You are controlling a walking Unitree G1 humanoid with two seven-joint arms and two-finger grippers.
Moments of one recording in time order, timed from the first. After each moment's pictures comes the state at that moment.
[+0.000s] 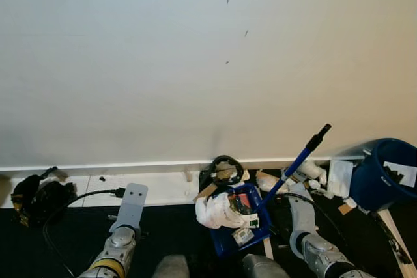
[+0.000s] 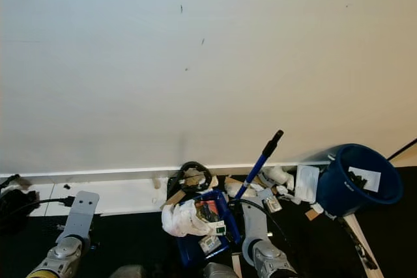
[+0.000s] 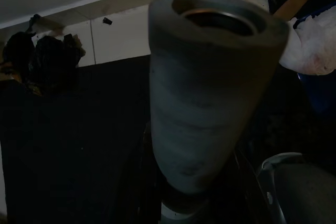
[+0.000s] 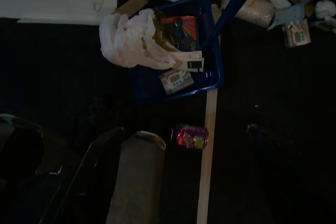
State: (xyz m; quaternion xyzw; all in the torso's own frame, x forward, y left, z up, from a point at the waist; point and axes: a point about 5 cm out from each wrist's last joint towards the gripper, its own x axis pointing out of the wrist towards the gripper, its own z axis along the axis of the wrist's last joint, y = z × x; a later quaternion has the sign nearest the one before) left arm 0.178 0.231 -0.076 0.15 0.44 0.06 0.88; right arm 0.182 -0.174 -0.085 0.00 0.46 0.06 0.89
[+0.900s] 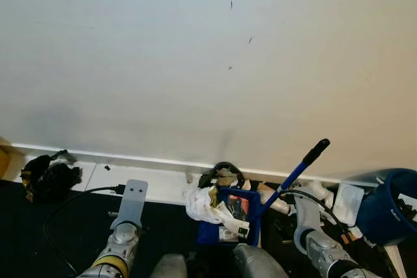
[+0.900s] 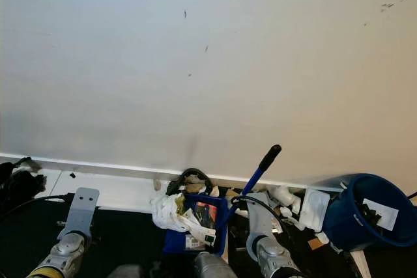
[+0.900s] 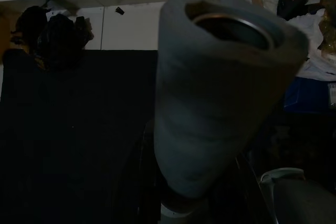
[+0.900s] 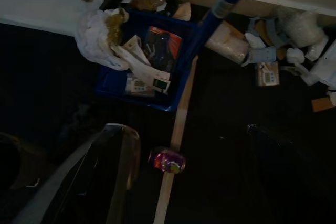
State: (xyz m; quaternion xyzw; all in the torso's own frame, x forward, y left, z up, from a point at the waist) left arm 0.185 0.227 -0.073 0.14 0.43 0.07 0.89; right arm 0.184 -0.179 -0.083 -0.01 0.45 0.04 0.89
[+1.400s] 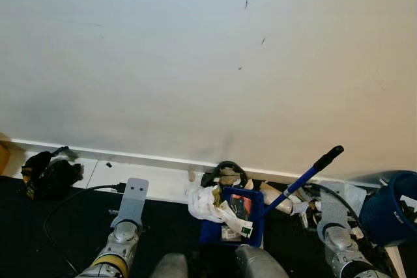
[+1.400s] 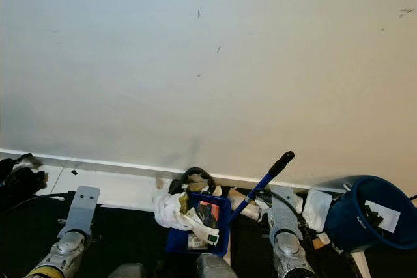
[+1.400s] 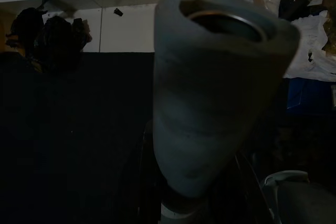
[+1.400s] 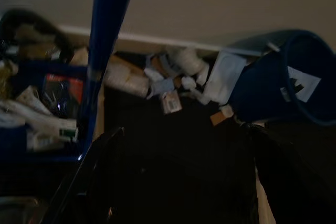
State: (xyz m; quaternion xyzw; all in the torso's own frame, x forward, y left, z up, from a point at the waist) left arm 0.188 0.226 -0.071 0.14 0.42 0.06 0.90; right arm 0.197 -0.232 -0.061 -0.08 0.35 -0.16 0.92
